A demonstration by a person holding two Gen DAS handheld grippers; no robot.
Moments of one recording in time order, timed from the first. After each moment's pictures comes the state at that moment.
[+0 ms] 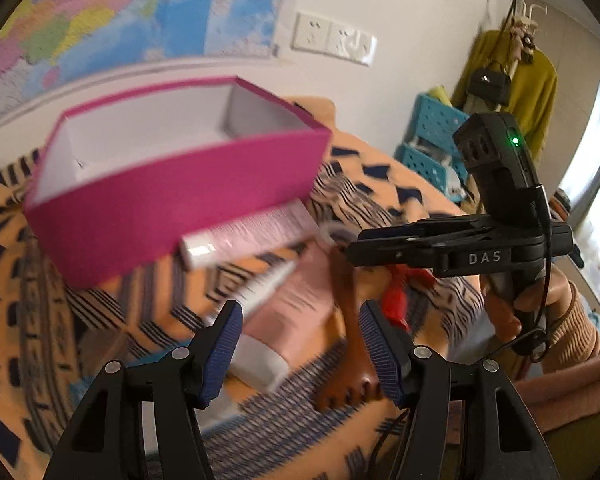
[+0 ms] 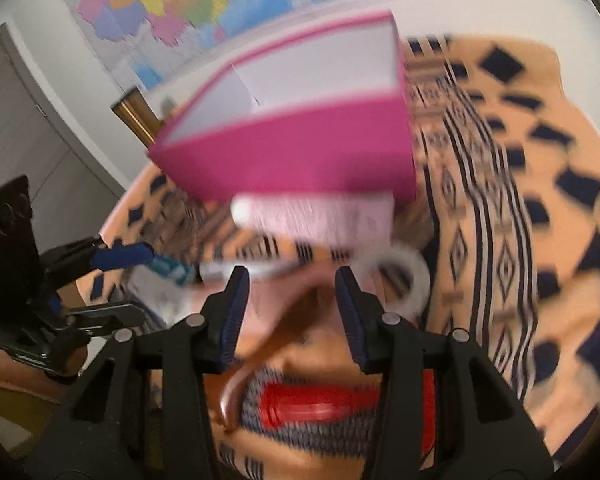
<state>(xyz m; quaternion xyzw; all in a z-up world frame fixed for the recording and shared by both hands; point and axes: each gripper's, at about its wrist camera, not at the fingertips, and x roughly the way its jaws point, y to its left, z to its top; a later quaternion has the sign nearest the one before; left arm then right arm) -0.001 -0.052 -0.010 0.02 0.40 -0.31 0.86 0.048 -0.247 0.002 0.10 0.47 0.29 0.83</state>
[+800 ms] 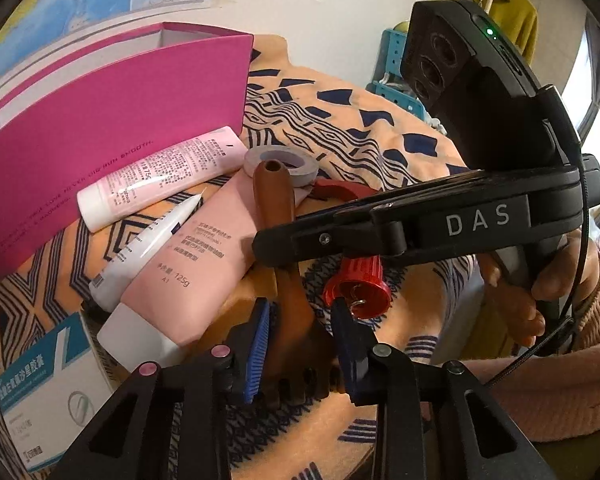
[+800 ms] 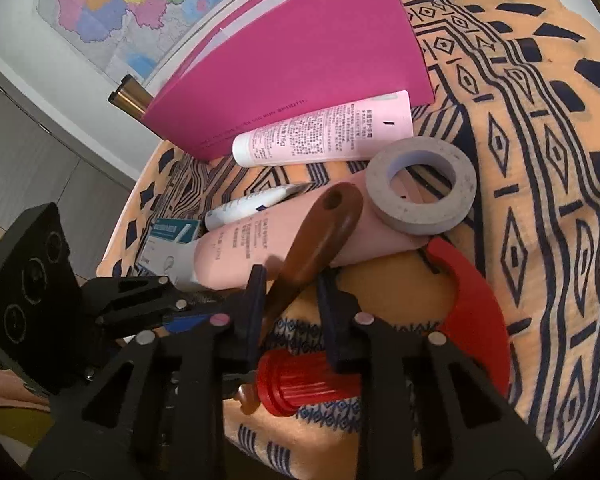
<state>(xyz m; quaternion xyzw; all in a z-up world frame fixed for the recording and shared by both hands) -0.016 -0.110 -0.062 0.08 0.44 -0.35 0.82 0.033 -0.241 -0.041 0.17 0.52 0.31 0.78</state>
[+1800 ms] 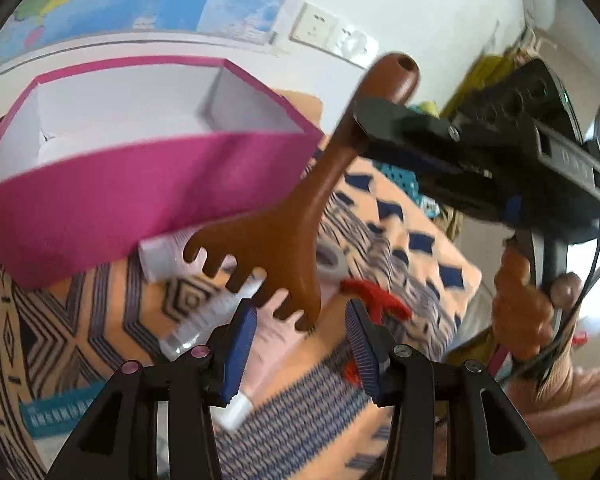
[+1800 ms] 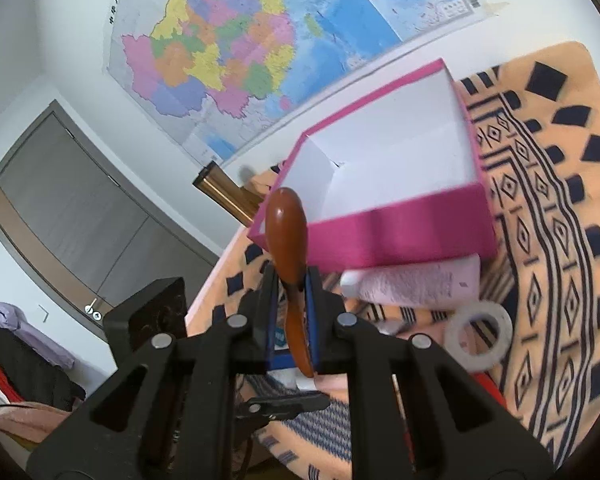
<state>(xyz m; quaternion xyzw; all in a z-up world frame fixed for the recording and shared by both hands) 0.030 -0.053 -0.012 -0.06 0.41 -0.35 0.84 0.064 -0.250 0.060 0.26 0.38 0.39 0.80</state>
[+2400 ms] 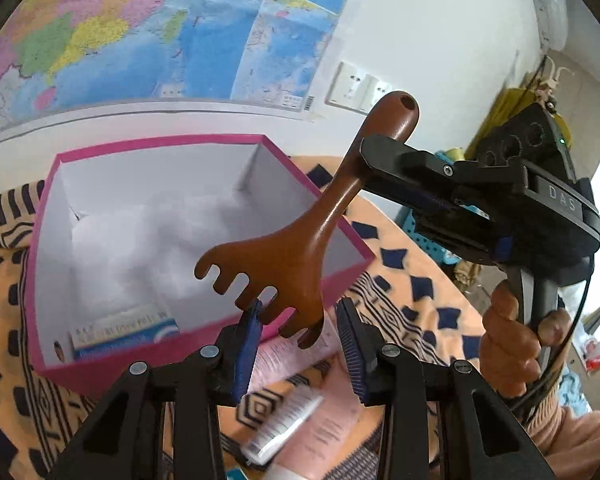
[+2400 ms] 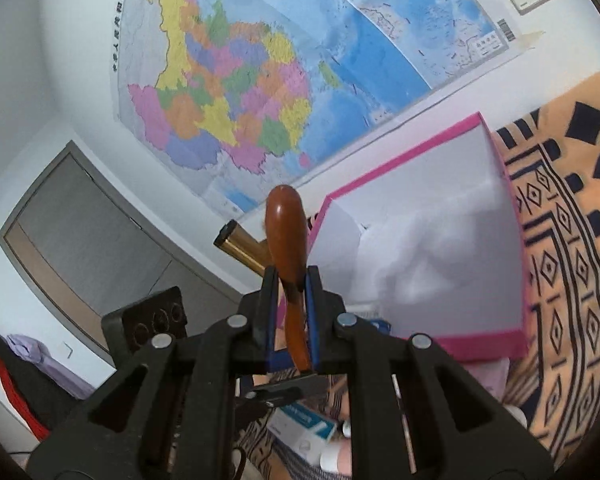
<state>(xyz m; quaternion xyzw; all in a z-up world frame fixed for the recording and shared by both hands) 0.100 -0.037 0.048 -0.06 0.38 -0.30 0.87 0.142 -0.241 0.093 0.31 0.34 0.40 0.79</state>
